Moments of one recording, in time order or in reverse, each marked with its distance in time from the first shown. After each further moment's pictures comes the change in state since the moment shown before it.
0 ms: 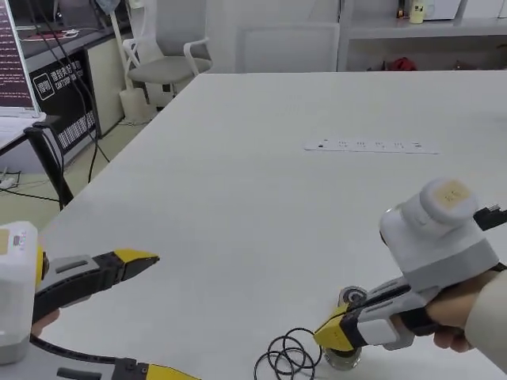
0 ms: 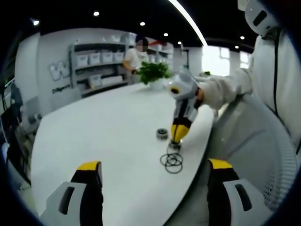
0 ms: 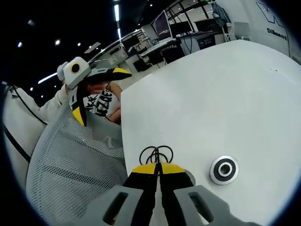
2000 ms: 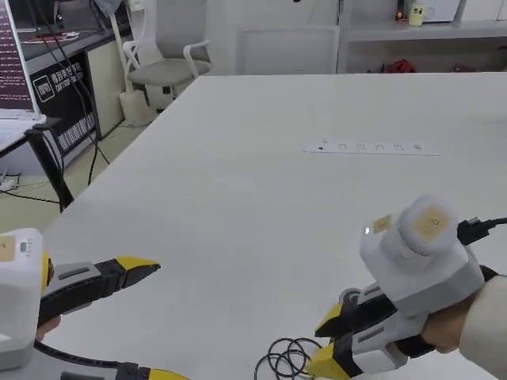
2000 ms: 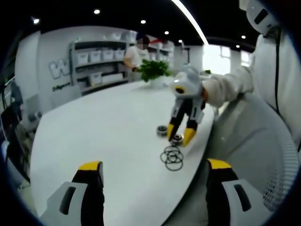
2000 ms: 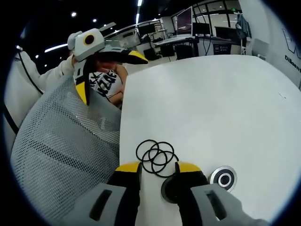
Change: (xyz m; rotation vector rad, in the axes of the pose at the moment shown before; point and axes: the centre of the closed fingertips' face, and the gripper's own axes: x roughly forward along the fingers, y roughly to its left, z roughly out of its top) left arm 0.001 0.000 -0.008 -0.008 0.020 0.002; right arm 0.007 0.002 -0.005 -0.229 0.063 -0.045
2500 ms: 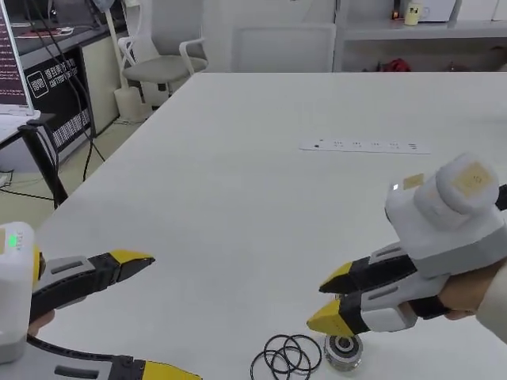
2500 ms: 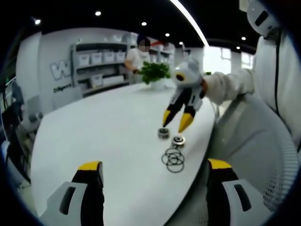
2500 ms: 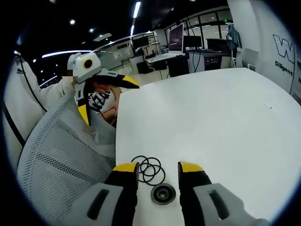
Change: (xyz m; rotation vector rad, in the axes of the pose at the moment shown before) left arm -0.003 0.002 0.004 -0.001 -0.024 0.008; right arm -0.037 -0.015 0.035 0.001 -0.125 -0.081
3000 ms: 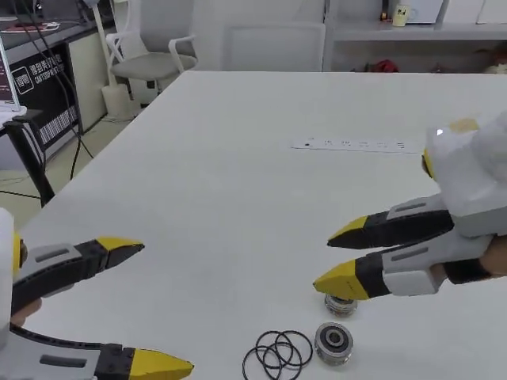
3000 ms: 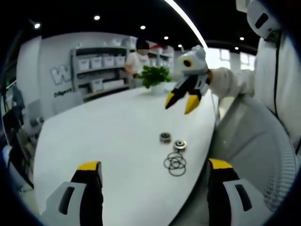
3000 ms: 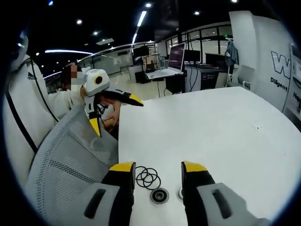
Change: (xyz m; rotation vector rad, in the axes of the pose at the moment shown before) left arm -0.003 0.005 0.010 0.022 -0.031 0.008; right arm -0.047 0.012 0.039 -0.079 -0.094 -0.063
